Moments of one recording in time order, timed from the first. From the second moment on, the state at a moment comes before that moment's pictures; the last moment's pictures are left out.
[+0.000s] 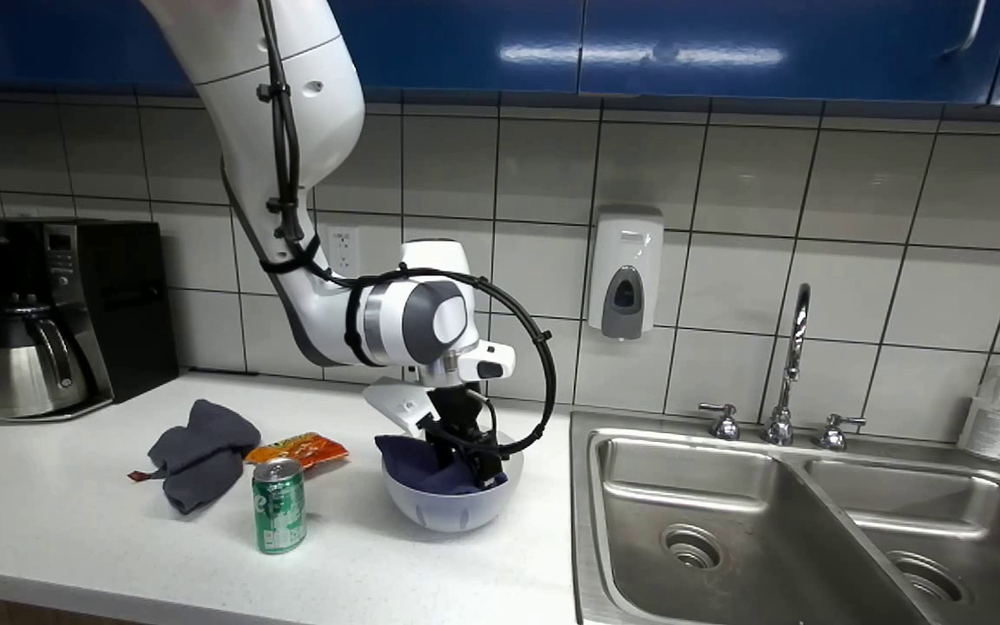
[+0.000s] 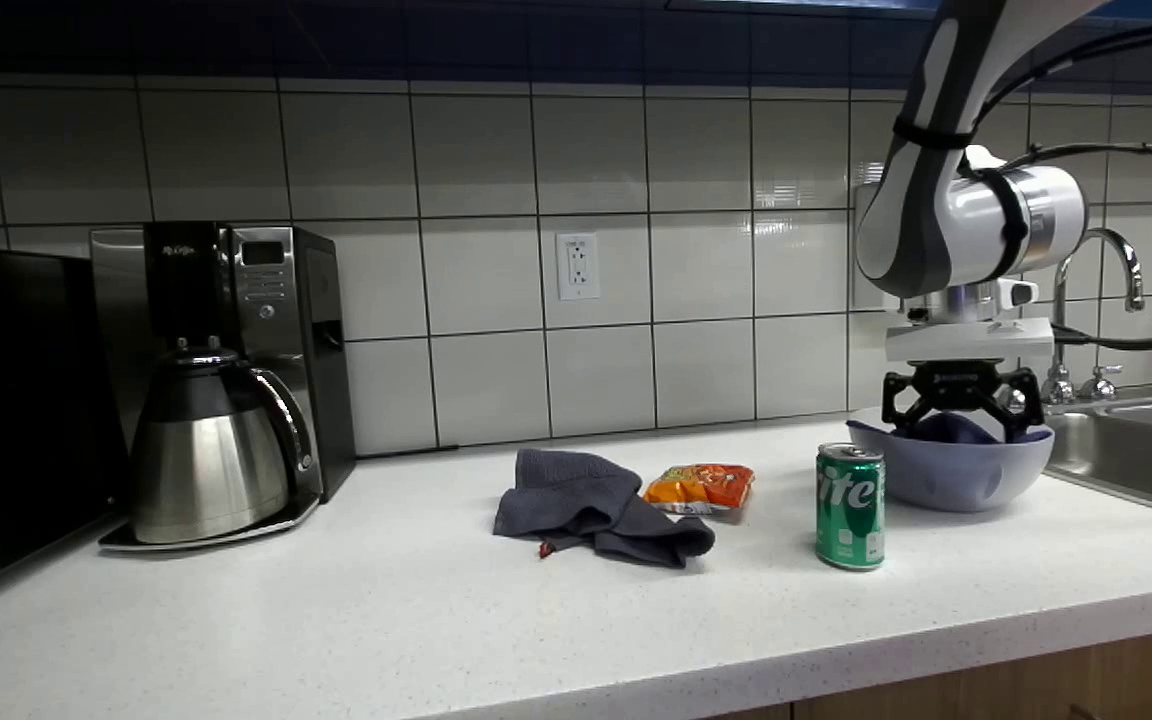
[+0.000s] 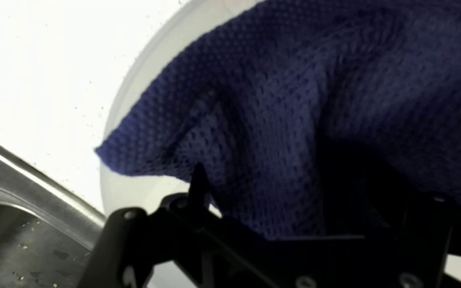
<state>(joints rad) -0.06 0.35 -0.26 -2.27 -0.11 2.71 0.49</state>
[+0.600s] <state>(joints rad) -0.04 0.36 -0.28 -2.27 -0.11 2.74 0.49</state>
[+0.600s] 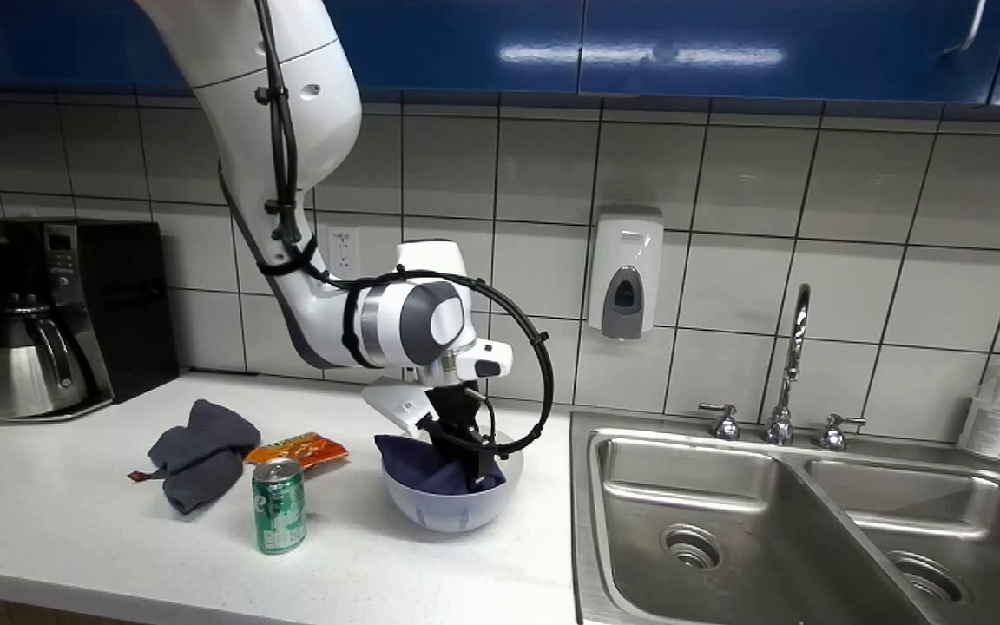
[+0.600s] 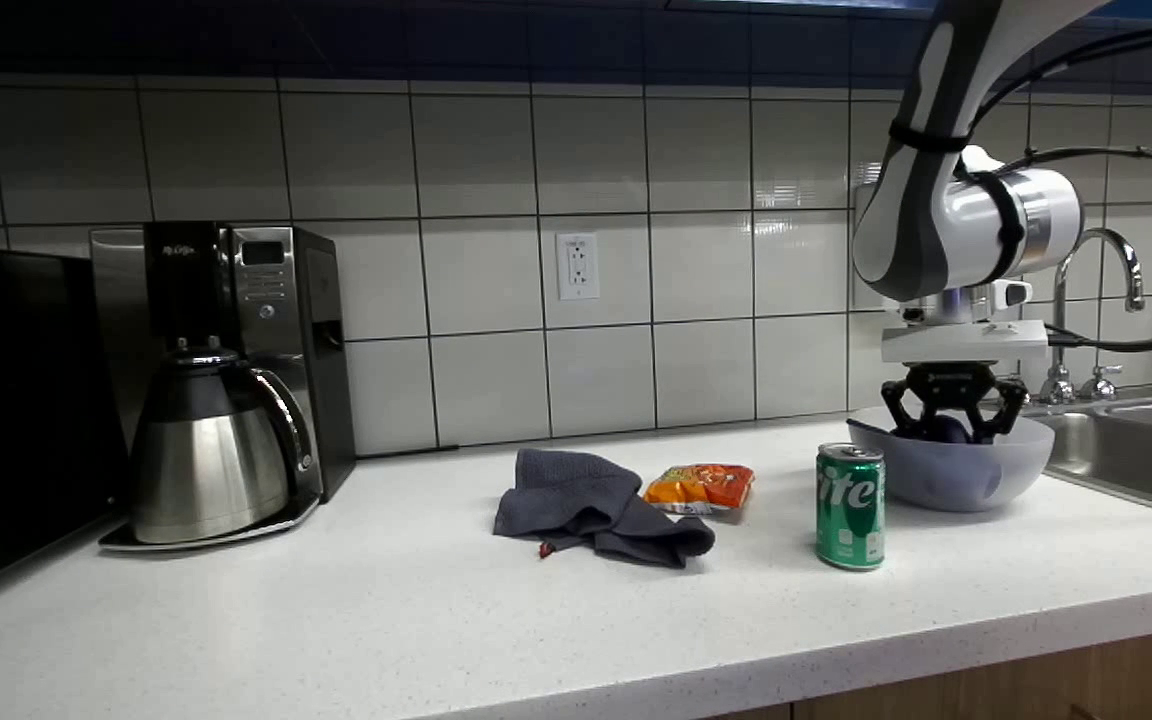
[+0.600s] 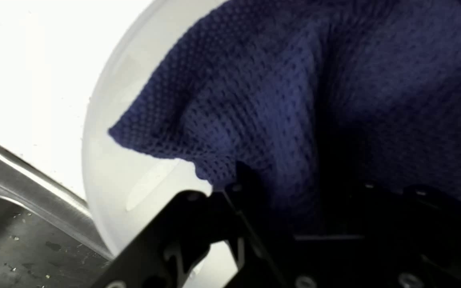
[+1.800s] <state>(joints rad) 0.03 0.04 -0.28 -2.42 -0.21 2.74 0.55</state>
